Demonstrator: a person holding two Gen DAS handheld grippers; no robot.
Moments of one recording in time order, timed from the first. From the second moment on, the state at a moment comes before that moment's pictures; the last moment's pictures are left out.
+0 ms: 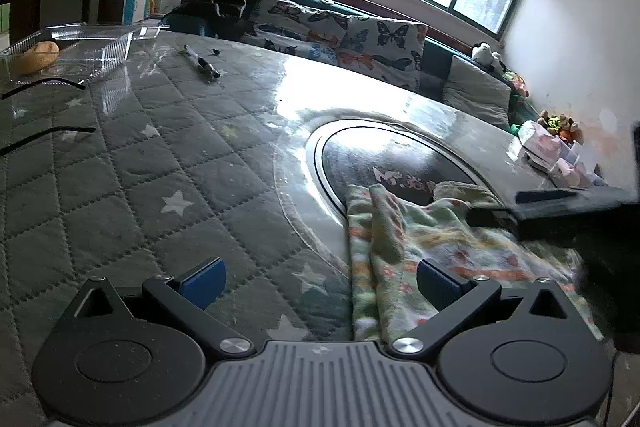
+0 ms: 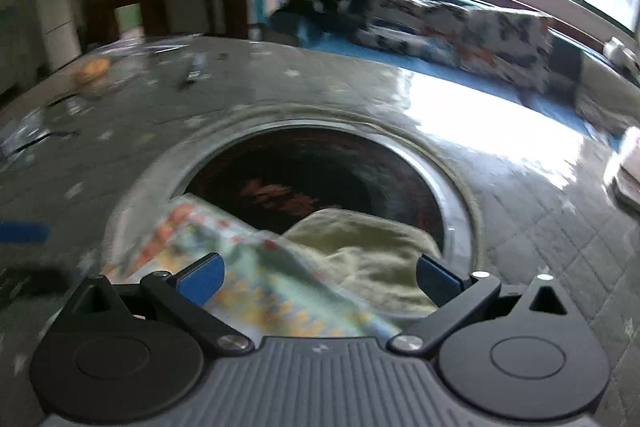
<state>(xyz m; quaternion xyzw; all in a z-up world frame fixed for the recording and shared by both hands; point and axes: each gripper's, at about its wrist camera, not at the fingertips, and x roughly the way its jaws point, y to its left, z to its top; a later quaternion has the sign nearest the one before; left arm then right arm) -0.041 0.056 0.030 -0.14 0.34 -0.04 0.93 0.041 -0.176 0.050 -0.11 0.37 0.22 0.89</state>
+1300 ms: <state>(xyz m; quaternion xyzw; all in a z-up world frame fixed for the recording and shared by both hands) -0.048 0.005 0.021 -0.08 0.38 -0.07 0.92 -0.069 -0.224 0.047 -0.16 0.31 0.20 0.91</state>
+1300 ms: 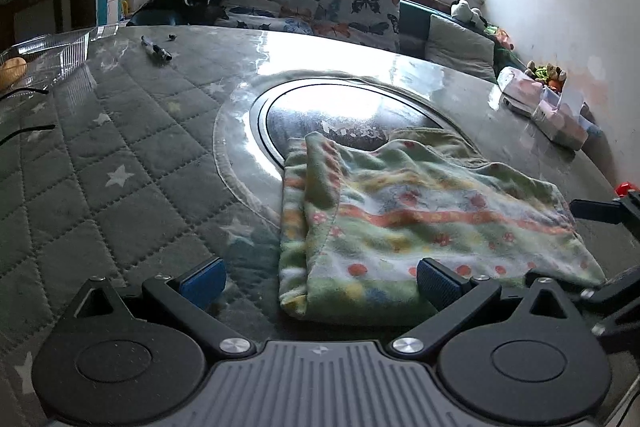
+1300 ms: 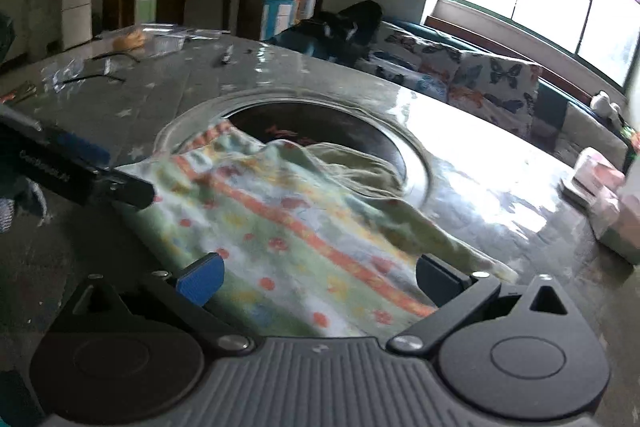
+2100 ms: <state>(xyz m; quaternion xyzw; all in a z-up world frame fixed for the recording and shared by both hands) -0.051 0.025 0.027 -0.09 0.37 -0.03 0.92 -0.067 -0.215 0.037 -0.12 0.34 0.27 0.89</state>
